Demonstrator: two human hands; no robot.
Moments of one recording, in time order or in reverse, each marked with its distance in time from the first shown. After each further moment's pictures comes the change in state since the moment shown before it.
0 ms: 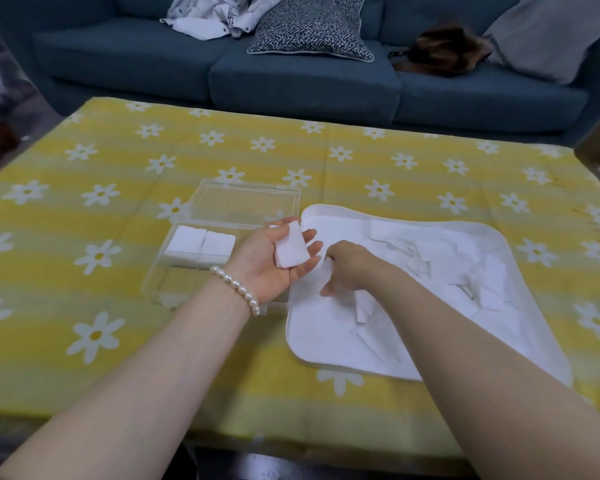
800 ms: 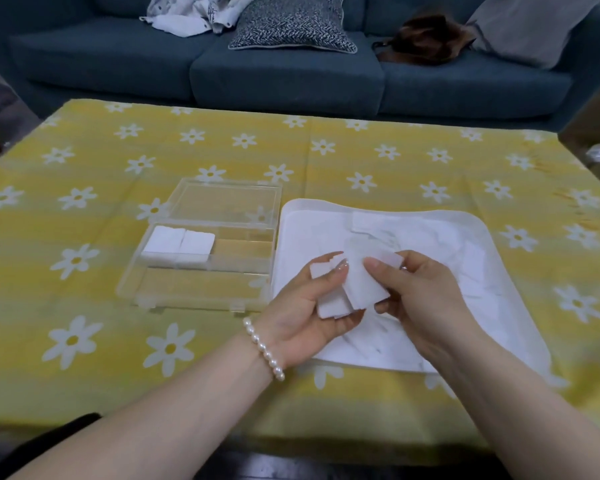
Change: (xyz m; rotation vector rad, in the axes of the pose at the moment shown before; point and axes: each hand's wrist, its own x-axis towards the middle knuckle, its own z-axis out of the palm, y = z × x) left_hand -0.017 -0.080 0.015 0.071 -0.336 -0.137; right_hand -0.121 0.043 -0.005 1.536 0.353 0.116
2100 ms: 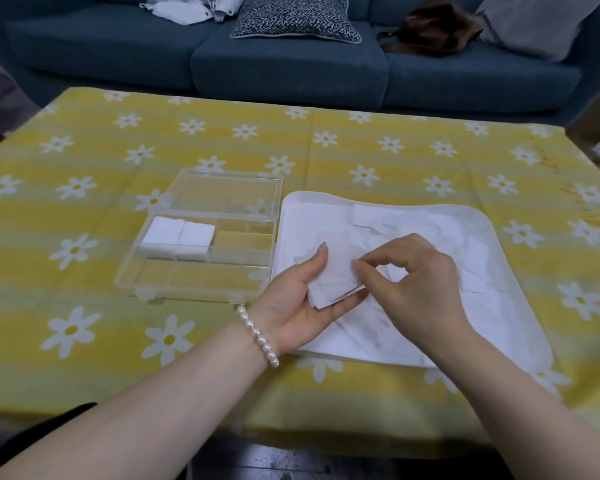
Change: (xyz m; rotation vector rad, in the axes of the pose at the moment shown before) left_hand 0.002 0.006 -0.004 -0.121 0.001 -0.037; right_hand -0.003 0.001 0.004 -0.851 0.104 -0.800
